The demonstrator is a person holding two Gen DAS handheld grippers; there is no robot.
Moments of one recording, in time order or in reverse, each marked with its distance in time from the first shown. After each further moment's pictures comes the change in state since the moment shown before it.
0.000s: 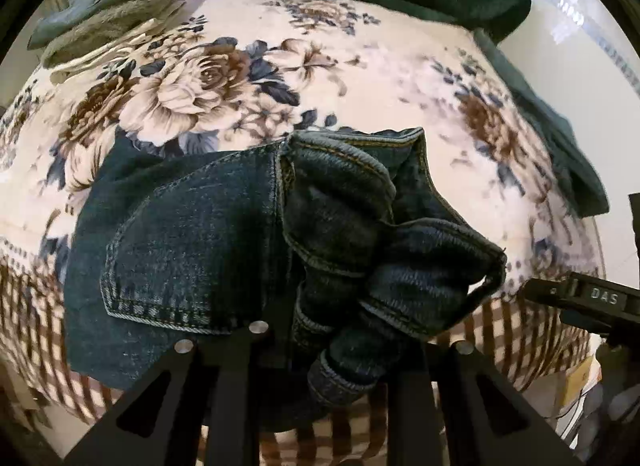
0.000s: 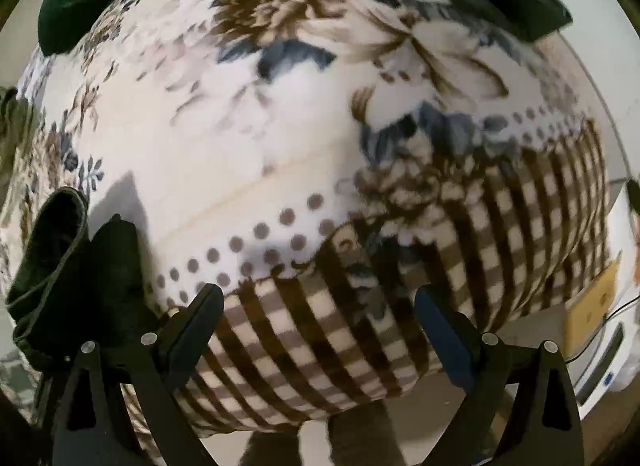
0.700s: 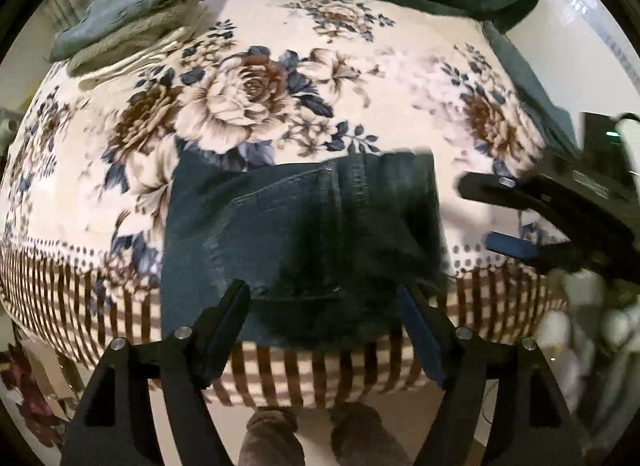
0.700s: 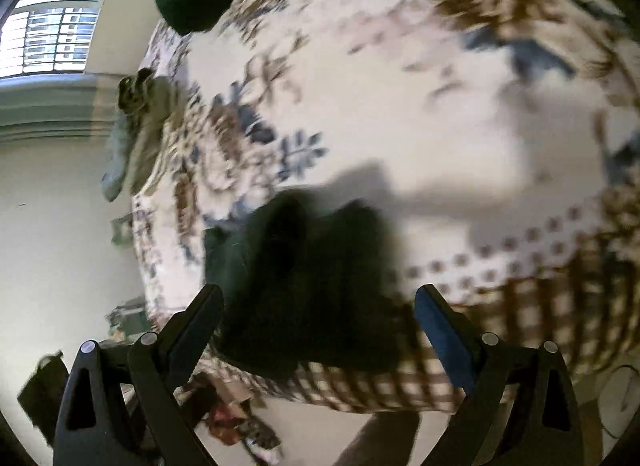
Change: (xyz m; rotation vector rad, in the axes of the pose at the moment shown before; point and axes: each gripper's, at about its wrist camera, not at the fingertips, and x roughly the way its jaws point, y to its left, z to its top) left arm -0.085 0.027 0.016 -0.006 0.111 0.030; right arm -0.028 0.112 0.015 -0.094 0.143 0.560
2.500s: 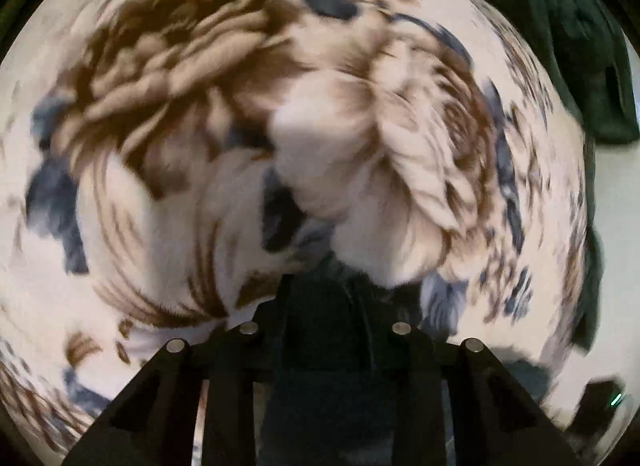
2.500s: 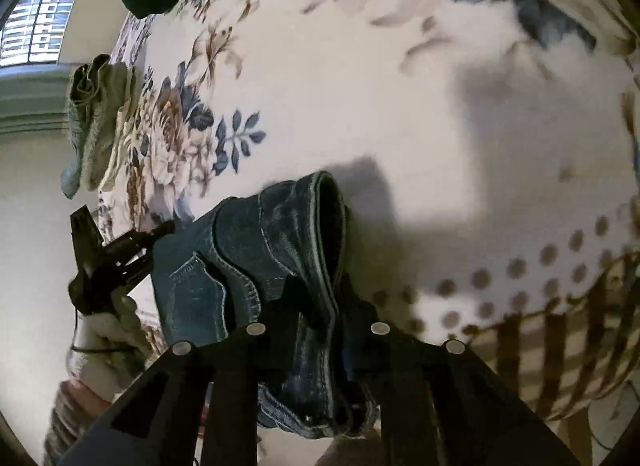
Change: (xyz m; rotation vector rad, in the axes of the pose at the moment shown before) left arm 0.187 0.188 0.114 -0.412 0.133 -0.189; right arm 0.053 -0.029 0.011 -0.007 0.033 -0.125
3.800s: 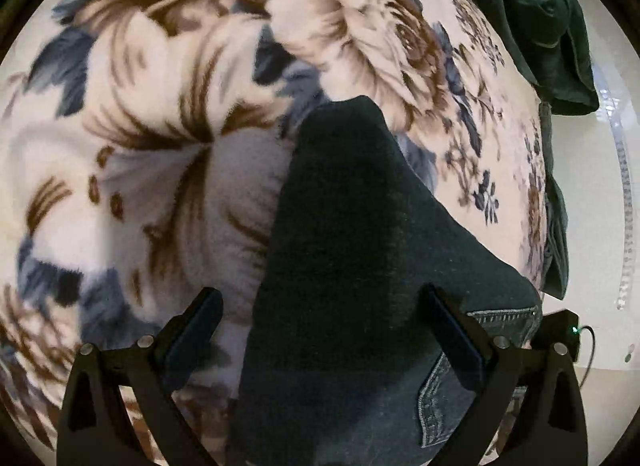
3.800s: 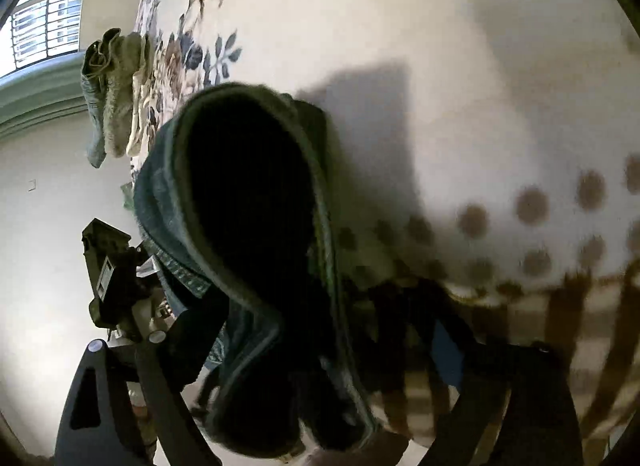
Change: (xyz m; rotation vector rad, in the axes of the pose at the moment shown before) left arm -0.007 0.016 -0.072 0.082 0.074 -0.163; right arm 0.053 -0.041 -0.023 0.007 0.166 0.203
